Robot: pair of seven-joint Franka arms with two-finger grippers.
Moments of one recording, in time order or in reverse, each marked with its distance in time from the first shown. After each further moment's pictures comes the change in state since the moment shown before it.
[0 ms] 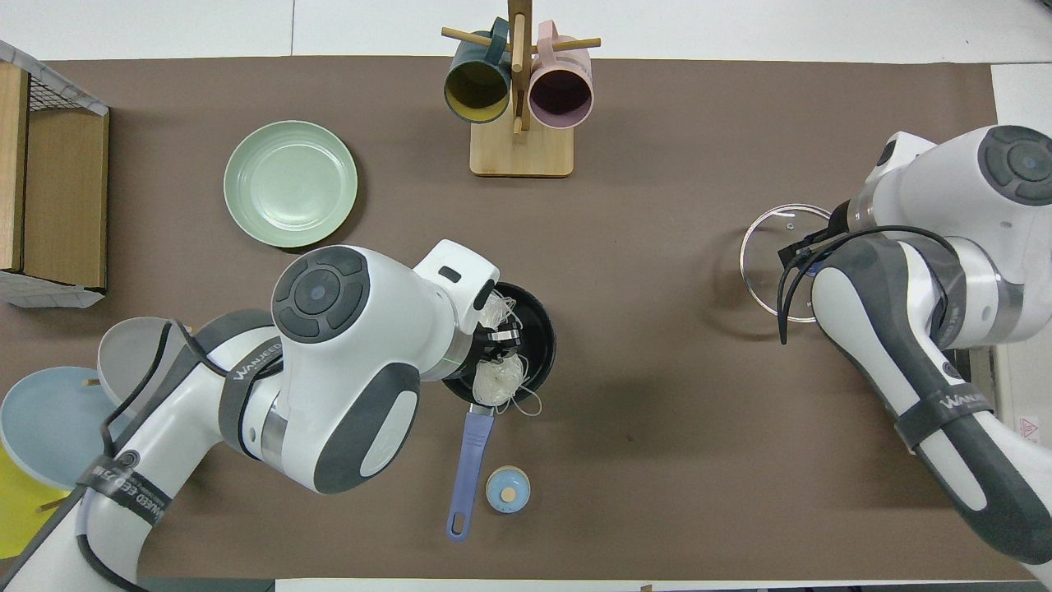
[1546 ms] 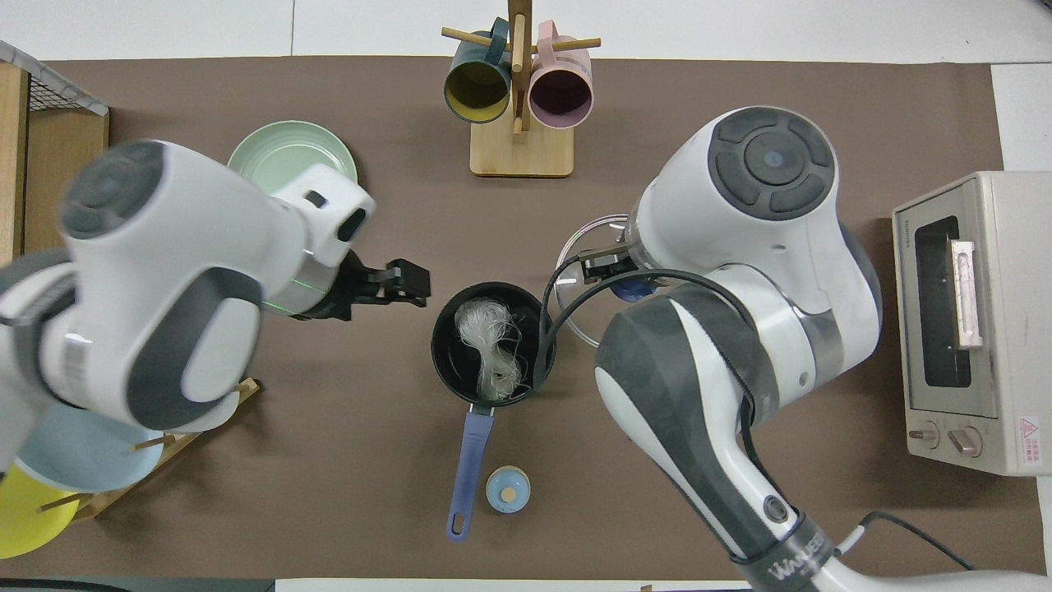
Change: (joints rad) left arm 0.371 -0.116 0.059 0.252 0.123 -0.414 0.438; right arm 0.455 0.012 0.059 0.259 0.051 -0.207 0.668
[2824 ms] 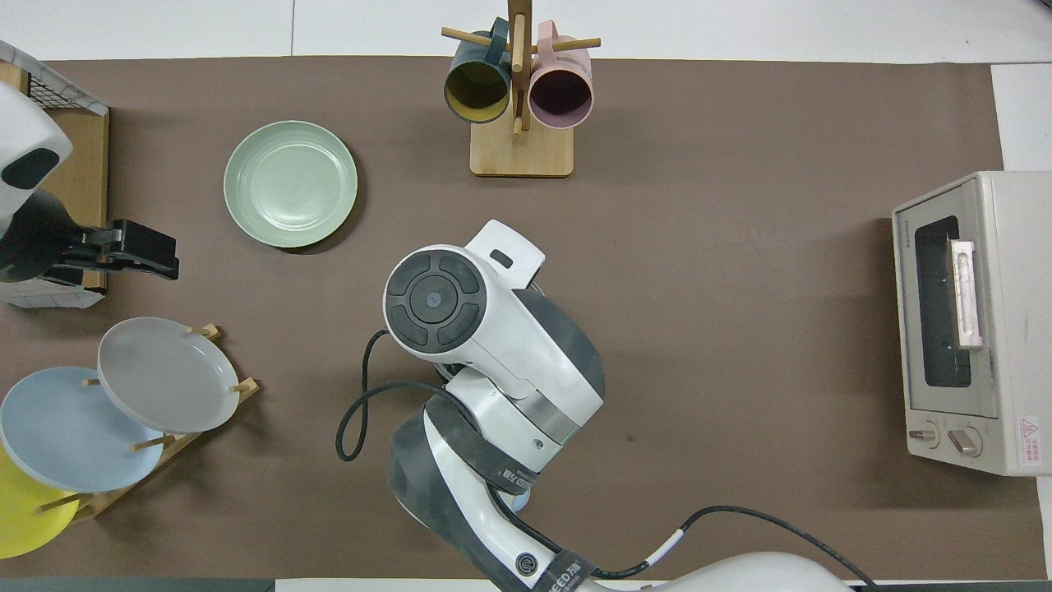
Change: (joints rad) left arm 0.087 0.046 -0.003 0.179 0.182 -0.199 0.097; right arm 0.198 0.216 -0.001 0.134 -0.107 0.050 0.236
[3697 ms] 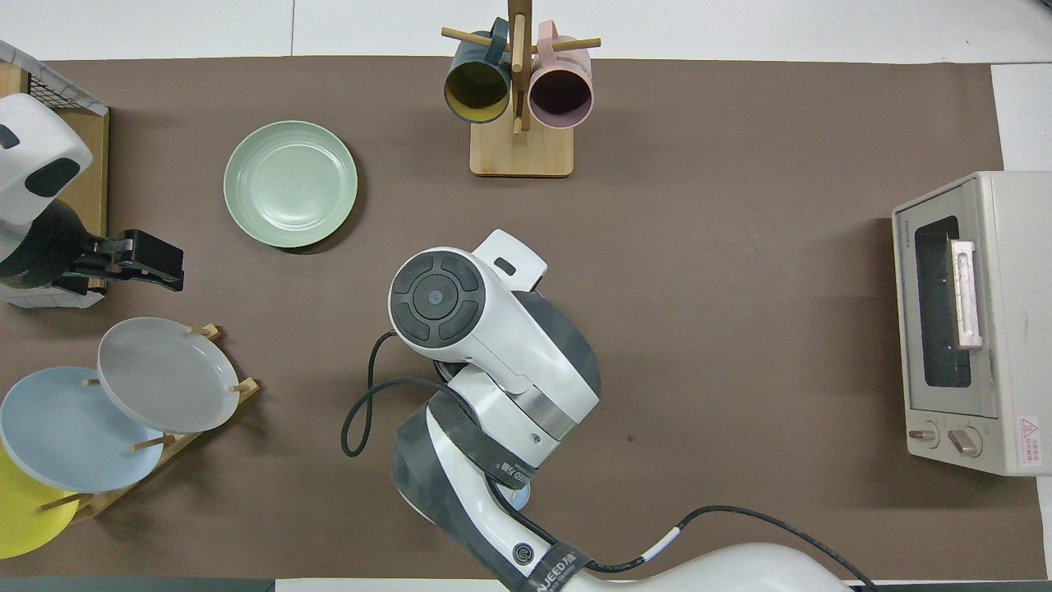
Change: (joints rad) left arm 0.000 -0.002 -0.005 -0.031 0.010 -0.011 0.000; right arm 0.000 0.010 0.001 -0.022 0.015 -0.006 0.036
